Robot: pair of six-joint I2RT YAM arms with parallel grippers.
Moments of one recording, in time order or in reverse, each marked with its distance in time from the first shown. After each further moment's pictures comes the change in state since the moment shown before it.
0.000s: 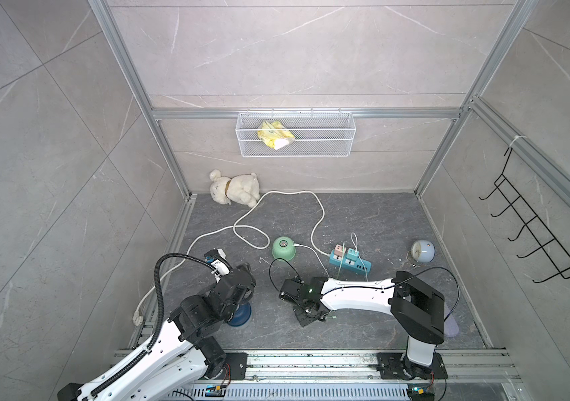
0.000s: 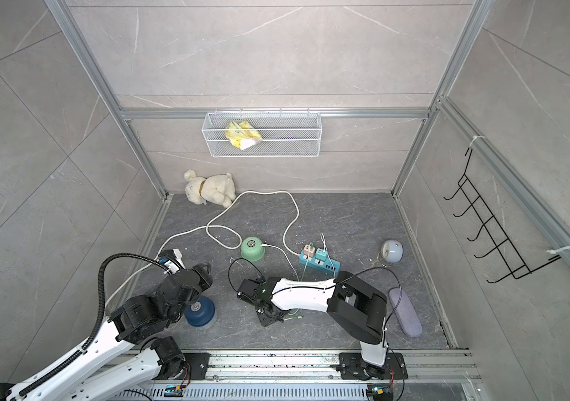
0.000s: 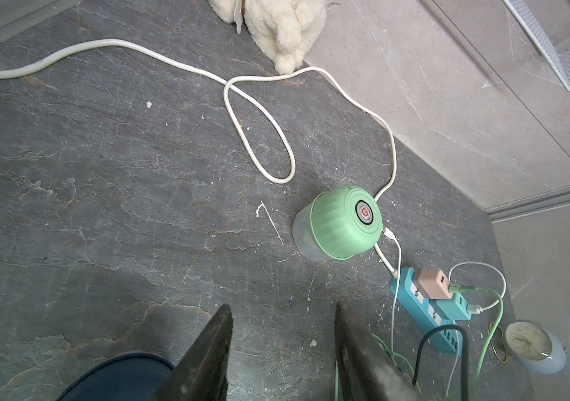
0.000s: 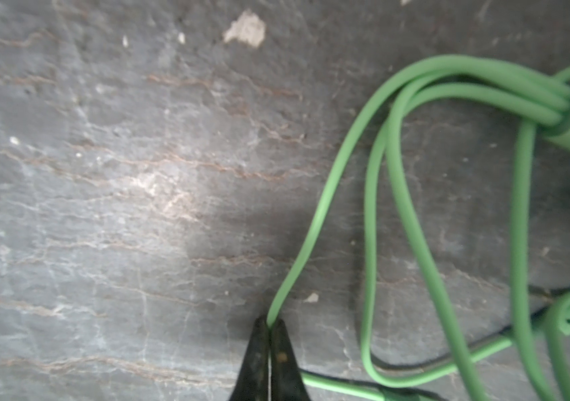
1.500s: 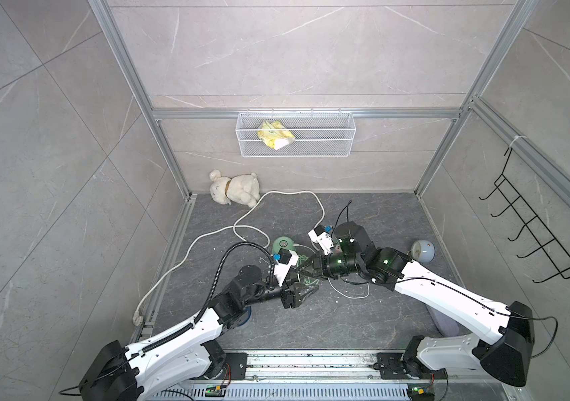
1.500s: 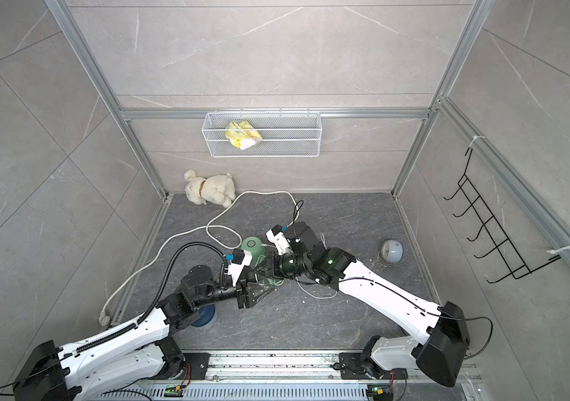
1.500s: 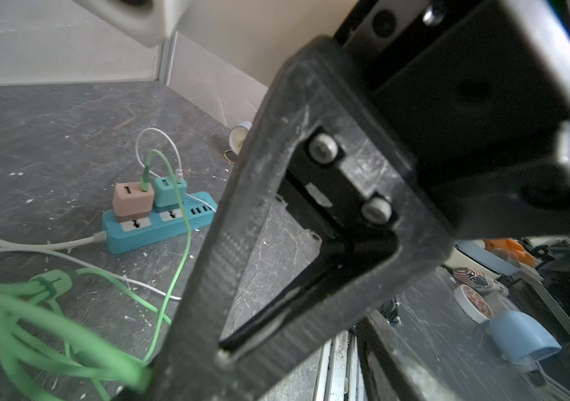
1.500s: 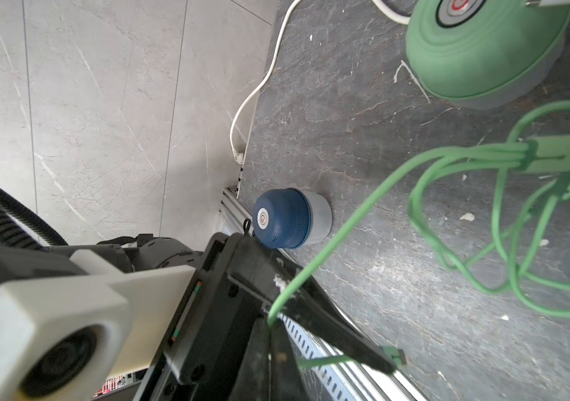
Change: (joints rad) left arm 0.003 0.264 -0.246 1.081 1.135 0.724; right arm -0.323 -0.554 -0.033 0.350 -0.628 0.187
